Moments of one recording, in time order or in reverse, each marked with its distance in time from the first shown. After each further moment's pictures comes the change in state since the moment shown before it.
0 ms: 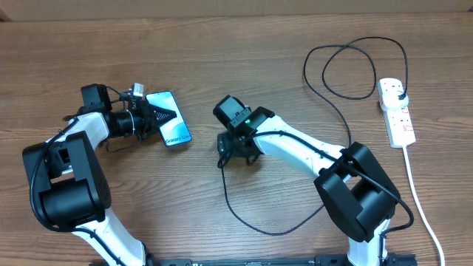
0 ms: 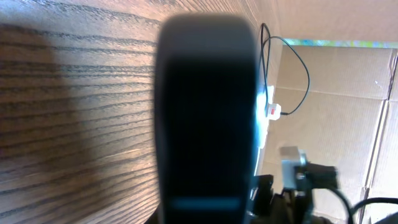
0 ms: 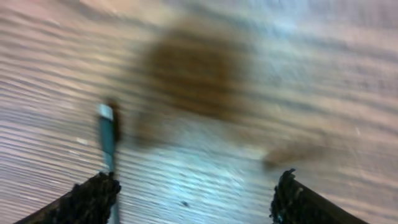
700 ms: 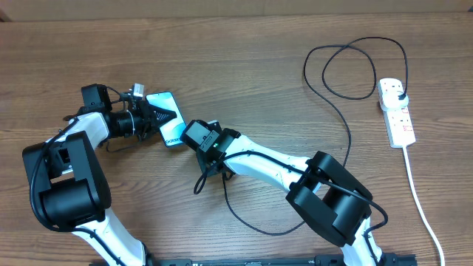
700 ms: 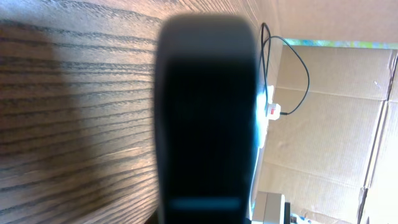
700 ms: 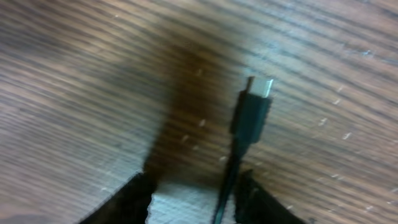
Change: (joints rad) left arm 0.000 0.000 0.000 -0.006 0.000 -0.003; right arm 0.183 0.098 0.059 0.038 0.094 0.000
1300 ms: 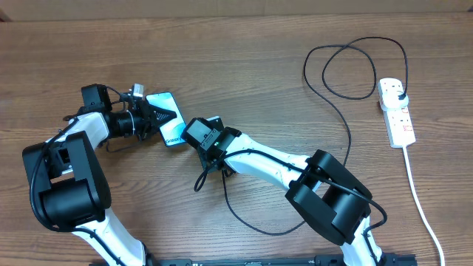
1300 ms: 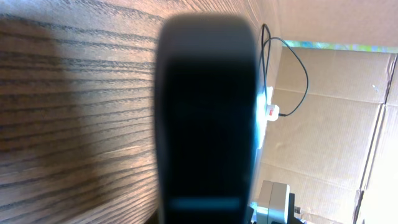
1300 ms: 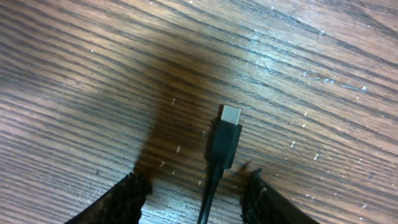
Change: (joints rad) left arm 0.000 0.000 0.000 -0.002 0.000 -0.018; right arm -0.008 0.006 0.000 0.027 0.052 0.005
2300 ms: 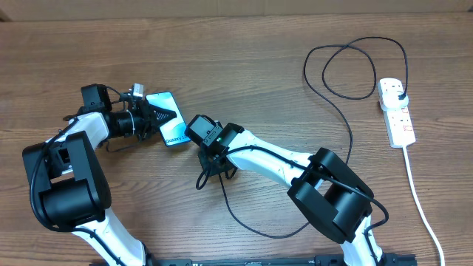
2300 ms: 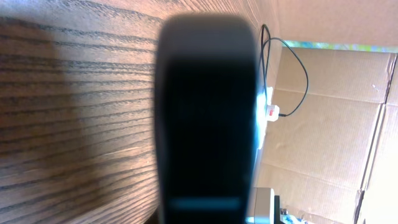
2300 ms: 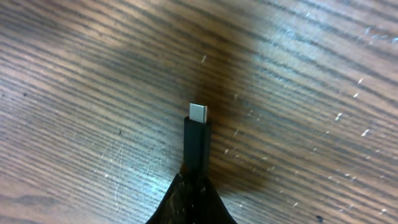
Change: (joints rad) left arm 0.000 0.000 0.000 0.006 0.000 0.000; right arm -0.019 0.000 0.011 -0.056 -0.179 -0.044
